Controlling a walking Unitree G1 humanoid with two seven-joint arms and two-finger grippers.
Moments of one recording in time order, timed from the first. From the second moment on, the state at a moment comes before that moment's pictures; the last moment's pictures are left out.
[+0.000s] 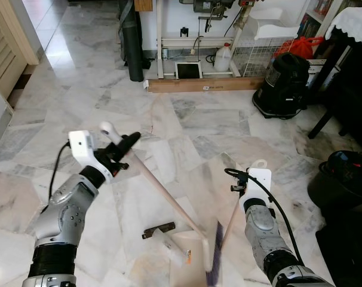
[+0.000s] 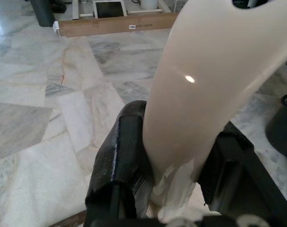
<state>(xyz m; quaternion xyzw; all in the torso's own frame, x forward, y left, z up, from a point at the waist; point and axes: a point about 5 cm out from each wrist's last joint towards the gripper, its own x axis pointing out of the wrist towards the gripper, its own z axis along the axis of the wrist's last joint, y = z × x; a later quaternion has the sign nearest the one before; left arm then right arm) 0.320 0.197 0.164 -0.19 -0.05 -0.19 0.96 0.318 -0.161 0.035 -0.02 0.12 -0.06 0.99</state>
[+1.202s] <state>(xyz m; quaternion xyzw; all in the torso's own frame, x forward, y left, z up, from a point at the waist) 0.313 0.204 0.137 0.07 -0.03 -0.15 0.99 0.318 -0.160 0.034 -0.02 0.12 -0.06 0.99</state>
